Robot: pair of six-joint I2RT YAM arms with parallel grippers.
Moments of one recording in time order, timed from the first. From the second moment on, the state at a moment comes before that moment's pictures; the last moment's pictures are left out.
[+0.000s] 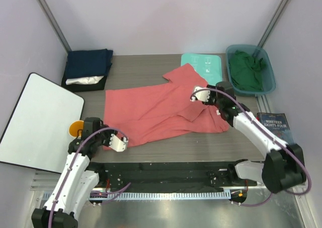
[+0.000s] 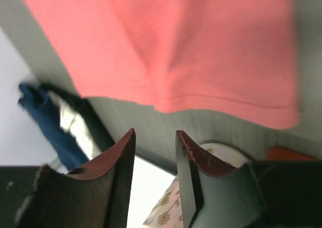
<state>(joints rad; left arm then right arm) -0.12 0.66 0.45 -0.69 0.15 1.71 0.30 1.25 0.79 -0.10 0.16 -1.18</state>
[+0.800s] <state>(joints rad) -0.12 0.88 0.49 -0.99 0.30 2.00 0.30 1.17 0.60 -0.68 -0.04 -1.30</state>
